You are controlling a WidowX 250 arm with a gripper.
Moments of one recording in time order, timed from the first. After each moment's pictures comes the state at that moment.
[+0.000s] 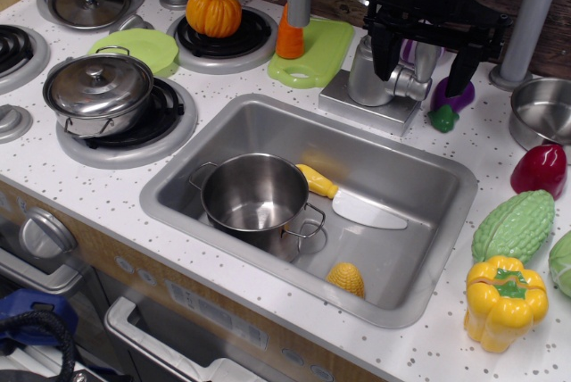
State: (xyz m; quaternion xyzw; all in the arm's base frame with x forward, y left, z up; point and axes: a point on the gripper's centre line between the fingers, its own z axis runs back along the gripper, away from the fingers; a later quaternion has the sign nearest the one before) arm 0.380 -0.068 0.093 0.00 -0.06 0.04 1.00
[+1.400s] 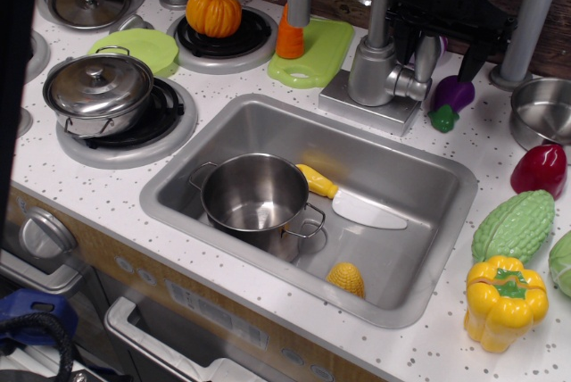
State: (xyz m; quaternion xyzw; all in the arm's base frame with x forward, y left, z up) arm 0.442 -0.066 0.073 0.03 -0.15 0.02 0.99
